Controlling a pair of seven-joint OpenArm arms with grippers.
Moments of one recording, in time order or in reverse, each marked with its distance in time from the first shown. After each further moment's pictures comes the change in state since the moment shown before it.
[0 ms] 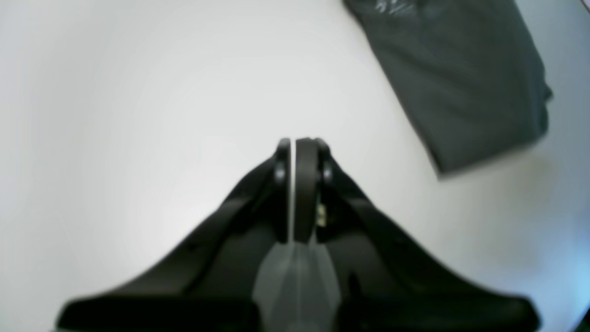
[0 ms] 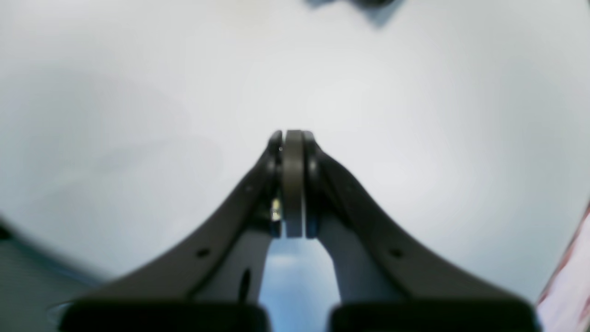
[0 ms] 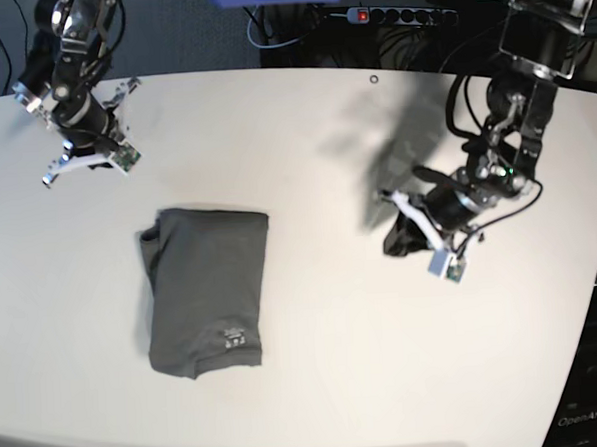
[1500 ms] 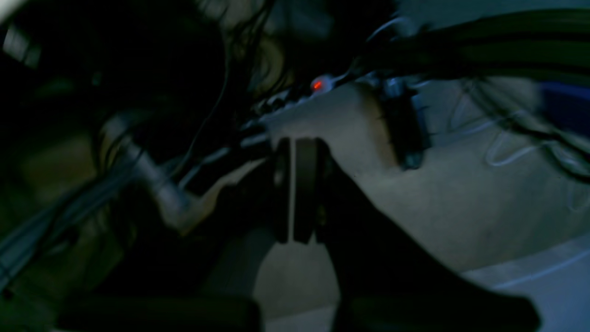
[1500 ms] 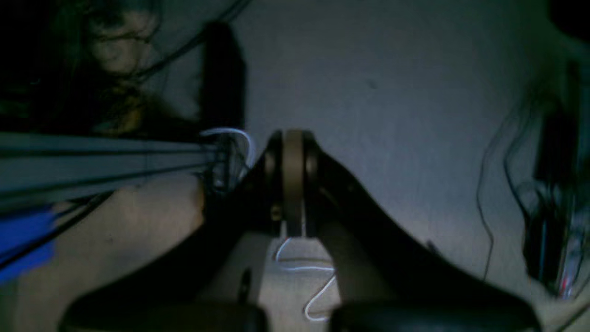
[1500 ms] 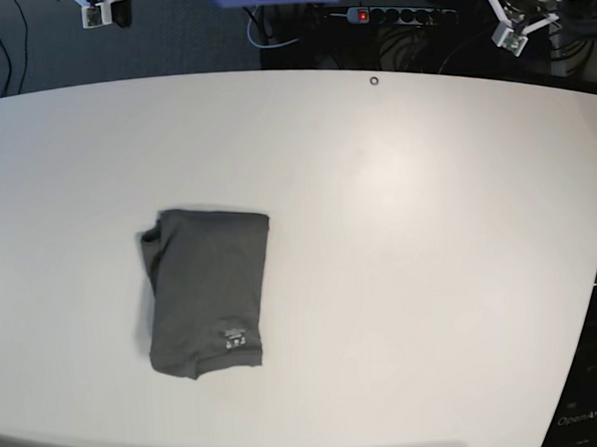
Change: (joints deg) left arm 53.0 -10.8 -20.3 7.7 14.6 -0.3 -3.9; right arm -15.2 -7.6 16.9 -38.5 18.1 0.2 27.8
